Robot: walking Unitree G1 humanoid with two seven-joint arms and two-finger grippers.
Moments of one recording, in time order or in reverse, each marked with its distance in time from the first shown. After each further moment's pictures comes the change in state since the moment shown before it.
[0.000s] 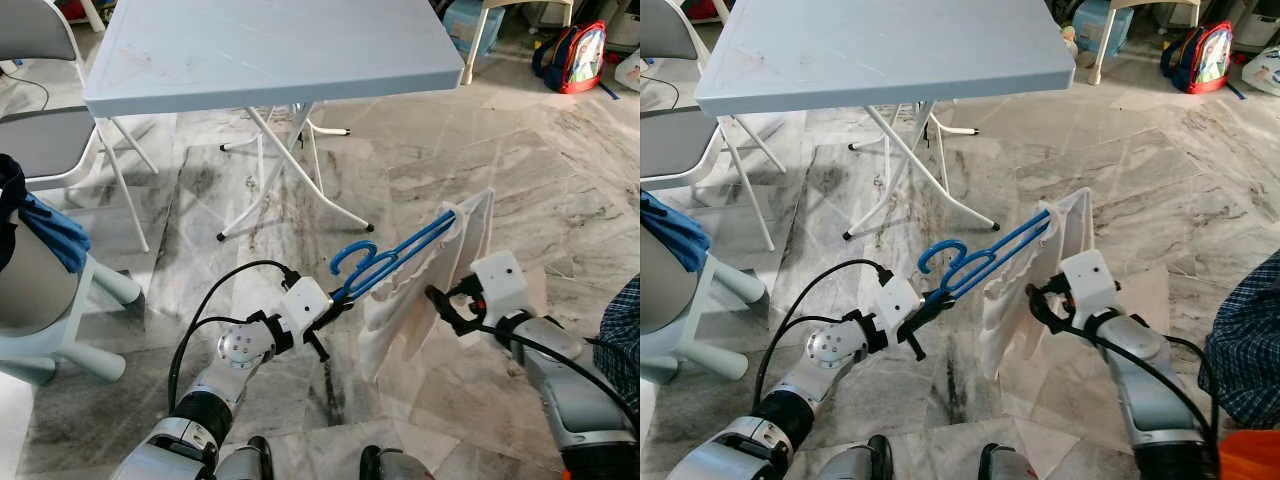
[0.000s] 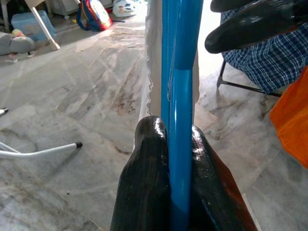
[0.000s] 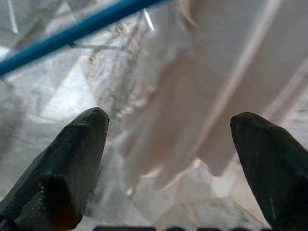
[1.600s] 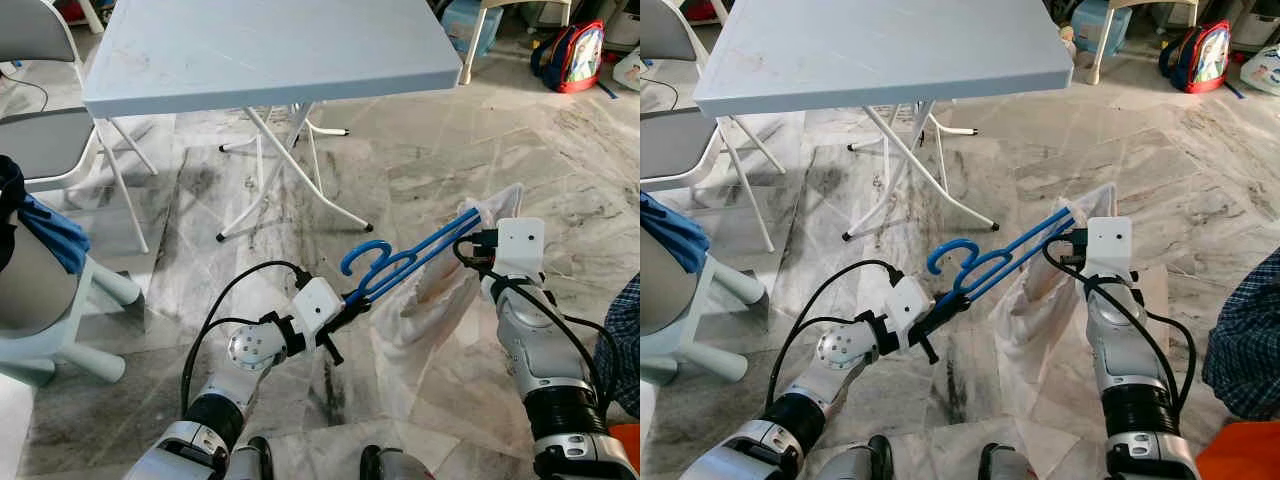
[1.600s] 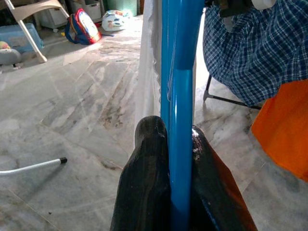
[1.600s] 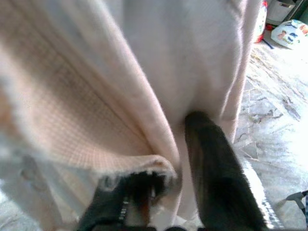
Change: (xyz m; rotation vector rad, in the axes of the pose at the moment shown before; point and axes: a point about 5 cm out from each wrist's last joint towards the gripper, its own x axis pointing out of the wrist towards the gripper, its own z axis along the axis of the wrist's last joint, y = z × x) left arm 0.009 -0.010 0.008 -0.032 -0.061 -0.036; right arm 0.029 -0.038 0.018 0.132 -0.159 -0.437
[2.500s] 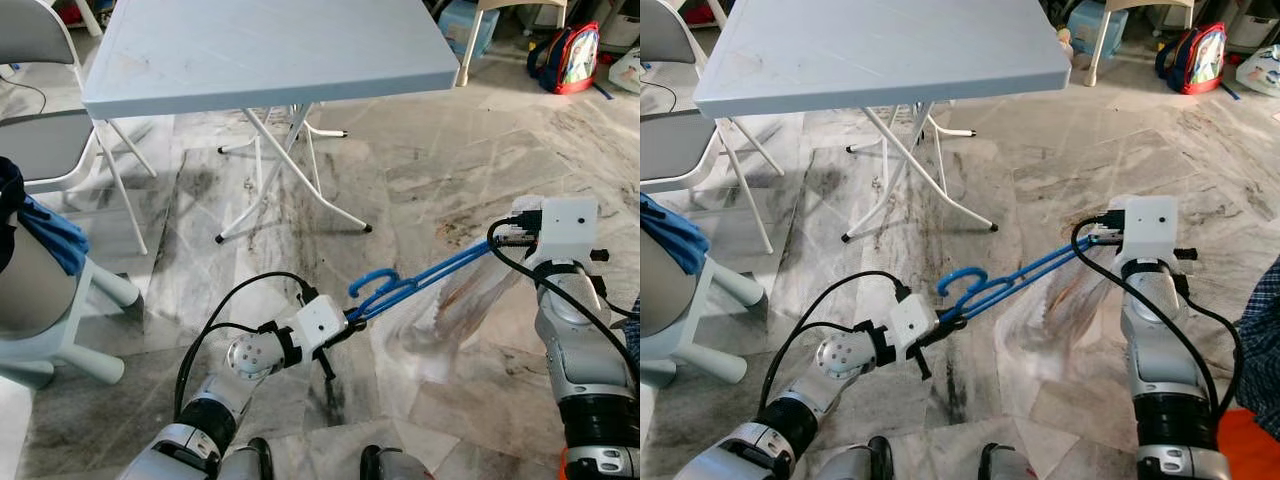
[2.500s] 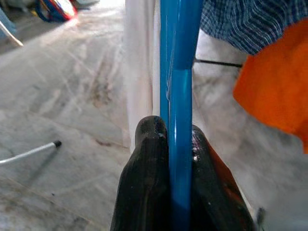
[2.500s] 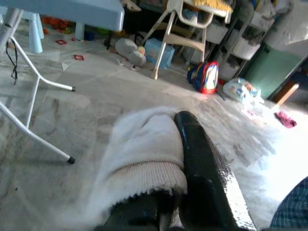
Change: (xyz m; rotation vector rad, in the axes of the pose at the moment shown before) left arm -0.009 -0.011 -0.019 0.092 0.143 -0.095; right arm -0.013 -0.032 0.043 -0.140 -0.214 -0.105
